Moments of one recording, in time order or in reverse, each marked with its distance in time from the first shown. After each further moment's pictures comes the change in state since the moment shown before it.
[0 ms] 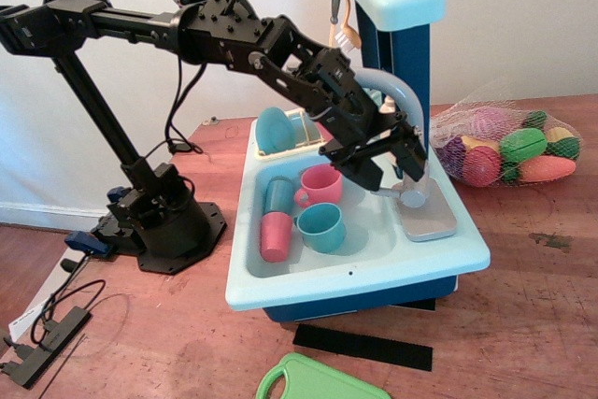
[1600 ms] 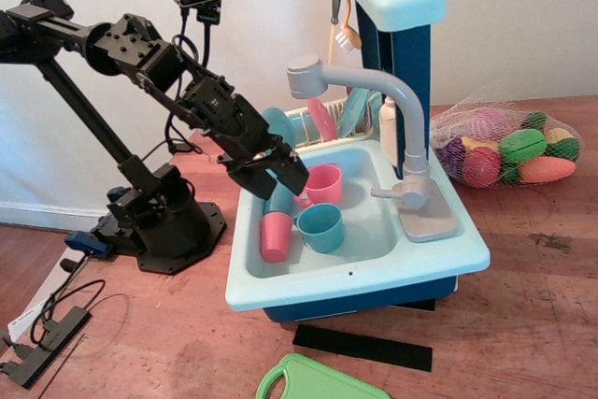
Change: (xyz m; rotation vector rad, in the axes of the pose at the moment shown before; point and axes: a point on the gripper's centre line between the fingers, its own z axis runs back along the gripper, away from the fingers) arm -0.028 0.094 0.058 0.097 0.015 -0.027
